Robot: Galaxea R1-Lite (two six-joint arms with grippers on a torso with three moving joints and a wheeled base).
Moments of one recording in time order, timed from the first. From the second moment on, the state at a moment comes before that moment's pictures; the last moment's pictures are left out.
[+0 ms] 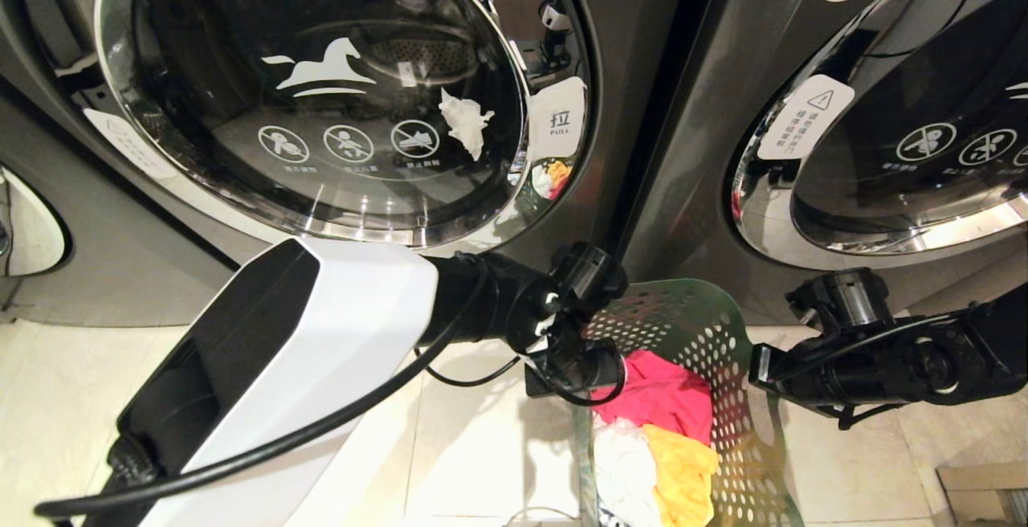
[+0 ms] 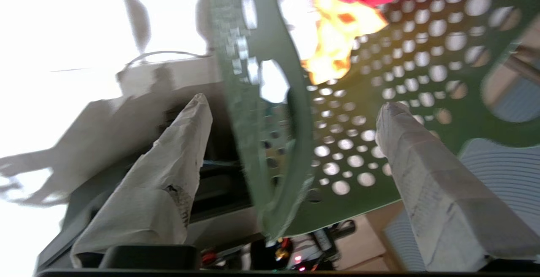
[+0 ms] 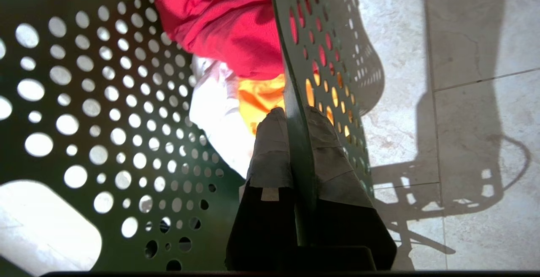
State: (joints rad) left arm -0.85 2.38 -1.93 0.52 0.01 -0.70; right arm 0.08 1.95 -0.84 -0.26 0.08 0.49
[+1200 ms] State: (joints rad) left arm -0.88 2.24 -1.93 0.66 0.14 -0.71; right arm -0.15 1.93 -0.86 -0.26 0.09 0.21
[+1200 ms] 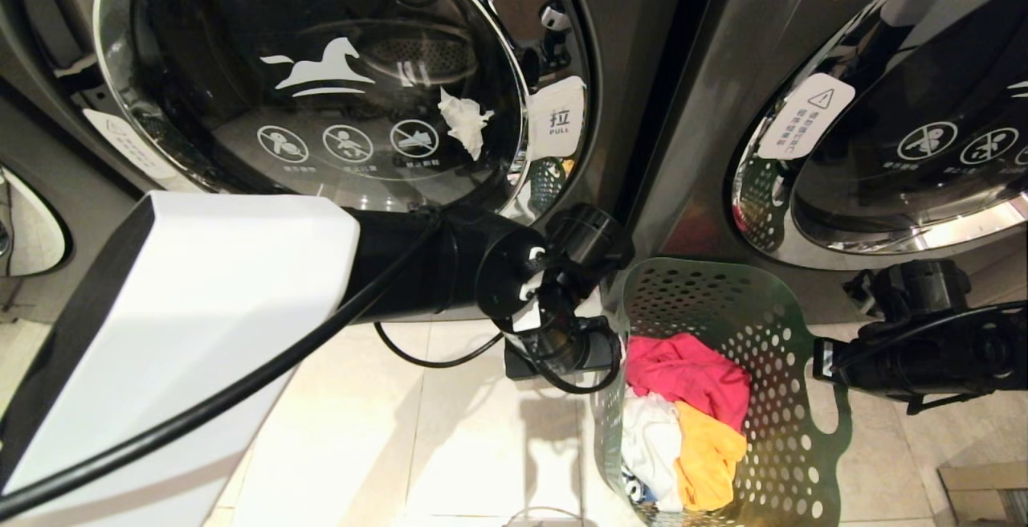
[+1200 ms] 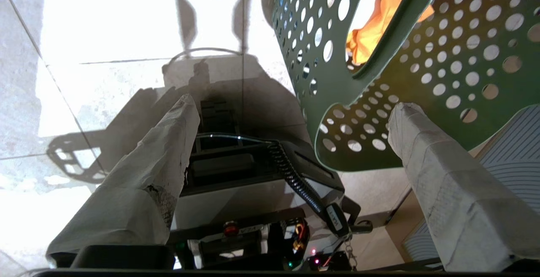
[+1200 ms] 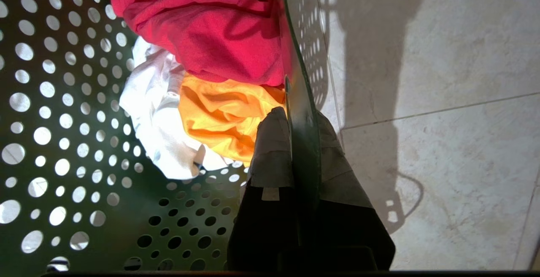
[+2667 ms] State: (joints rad) left arm -0.93 2.24 -1.93 0.69 0.15 -0.75; right arm -0.15 1.95 -0.88 -0.18 0.07 0.11
